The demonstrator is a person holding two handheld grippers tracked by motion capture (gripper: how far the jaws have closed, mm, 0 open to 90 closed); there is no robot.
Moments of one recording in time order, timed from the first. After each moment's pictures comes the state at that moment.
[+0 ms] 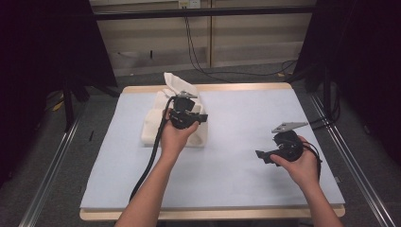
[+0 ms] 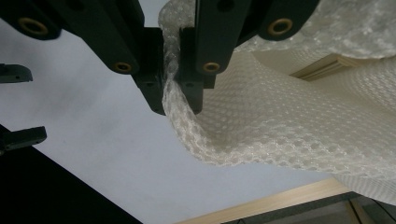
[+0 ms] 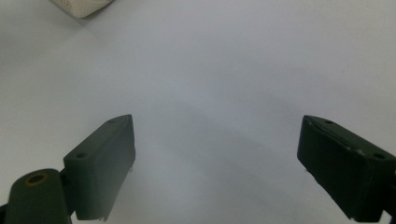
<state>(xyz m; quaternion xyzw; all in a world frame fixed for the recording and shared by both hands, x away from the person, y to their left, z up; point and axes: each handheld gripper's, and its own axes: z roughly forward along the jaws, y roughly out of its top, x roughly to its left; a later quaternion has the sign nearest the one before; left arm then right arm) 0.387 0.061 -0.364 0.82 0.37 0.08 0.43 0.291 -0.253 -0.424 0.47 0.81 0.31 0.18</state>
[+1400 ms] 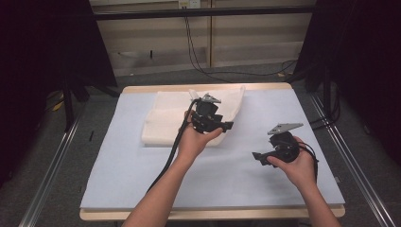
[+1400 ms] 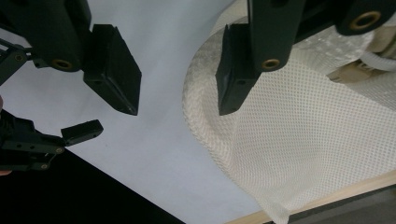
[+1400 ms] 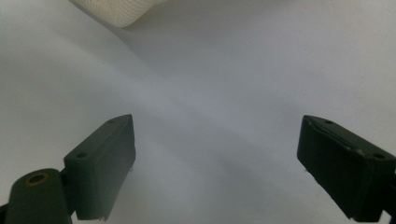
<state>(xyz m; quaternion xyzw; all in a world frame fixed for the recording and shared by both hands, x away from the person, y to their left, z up) 0.372 0.009 -0.364 0.84 0.32 0.06 0.44 0.291 -0.244 -0.427 0.45 0.82 0.31 0.17</state>
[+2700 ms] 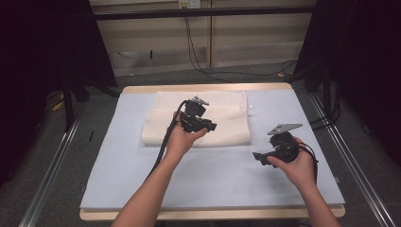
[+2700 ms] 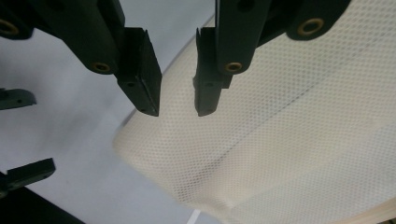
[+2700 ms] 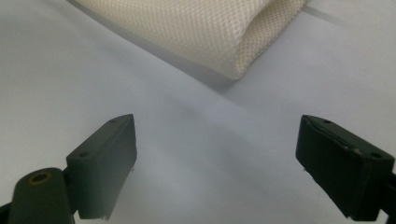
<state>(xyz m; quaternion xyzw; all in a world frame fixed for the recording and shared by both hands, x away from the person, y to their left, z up) 0.394 0.048 -0.386 0.86 0.33 0.06 0.38 0.294 -0.246 -0.433 0.46 0.82 0.31 0.16</state>
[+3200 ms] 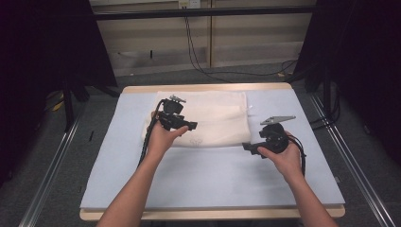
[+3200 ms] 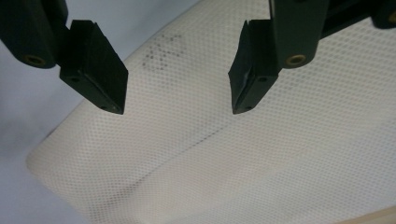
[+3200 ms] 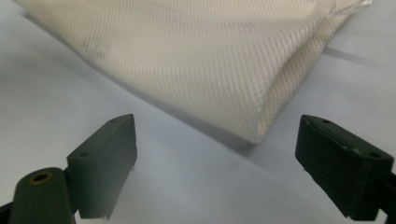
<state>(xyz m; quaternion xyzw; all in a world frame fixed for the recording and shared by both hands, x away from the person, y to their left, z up) 0.415 0.106 -0.395 0.84 0.40 0.09 0.35 0.324 -0.228 -0.432 0.48 0.78 0.37 0.14</state>
